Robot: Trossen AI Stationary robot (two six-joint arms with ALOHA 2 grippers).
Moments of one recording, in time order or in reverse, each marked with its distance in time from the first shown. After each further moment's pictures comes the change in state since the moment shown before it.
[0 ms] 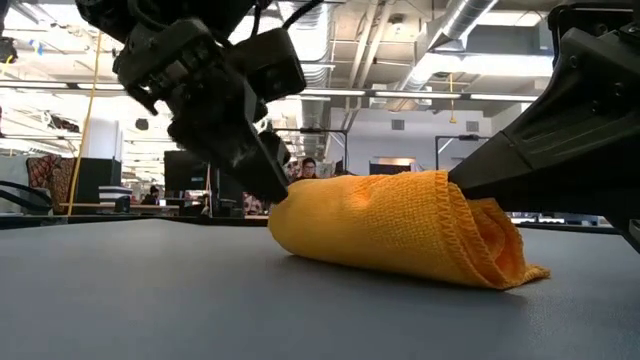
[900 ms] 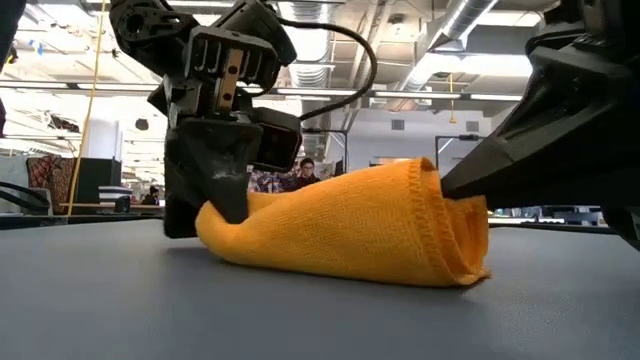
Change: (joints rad) left arm 0.128 0.063 0.010 -0.090 0.464 -0.672; right arm -0.018 -0.006 0.002 -0.130 -0.107 0.261
